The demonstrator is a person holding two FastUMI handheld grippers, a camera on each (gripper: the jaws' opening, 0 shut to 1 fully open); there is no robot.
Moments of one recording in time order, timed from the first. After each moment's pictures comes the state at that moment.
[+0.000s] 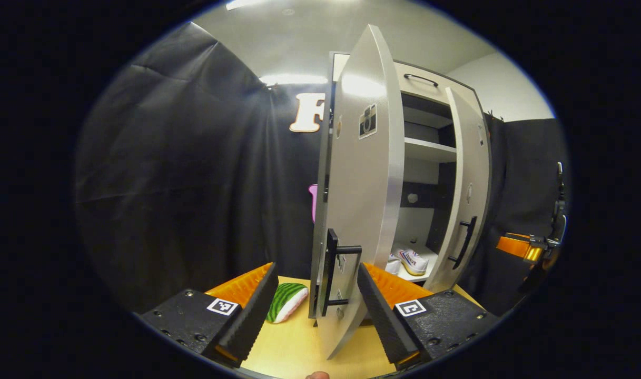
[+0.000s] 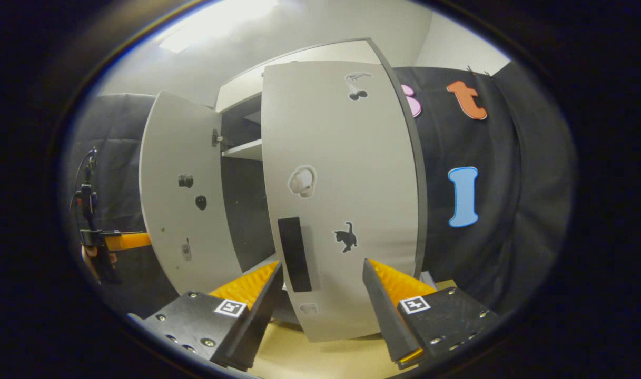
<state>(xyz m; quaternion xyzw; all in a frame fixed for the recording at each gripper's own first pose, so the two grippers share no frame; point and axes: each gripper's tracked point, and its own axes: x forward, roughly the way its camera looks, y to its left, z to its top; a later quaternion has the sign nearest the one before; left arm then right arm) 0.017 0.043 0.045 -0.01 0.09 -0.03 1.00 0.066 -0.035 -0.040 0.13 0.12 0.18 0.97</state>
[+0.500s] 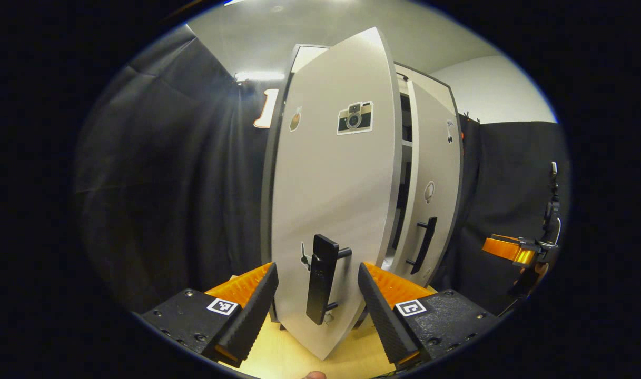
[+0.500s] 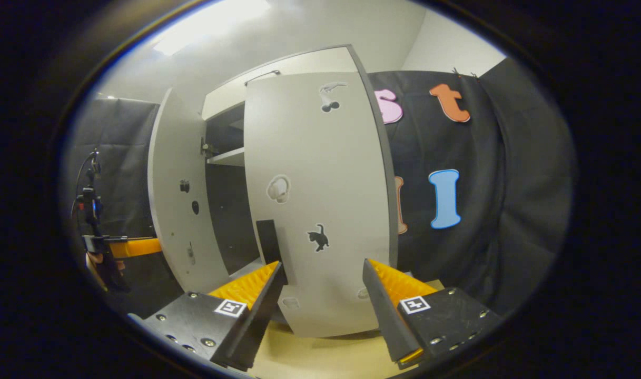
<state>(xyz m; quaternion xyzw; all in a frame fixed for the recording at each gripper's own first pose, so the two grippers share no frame) 0.040 -0.038 0.038 -0.03 0.09 -0.11 0.99 0.059 -0.080 -0.039 0.13 0.11 0.14 0.98</state>
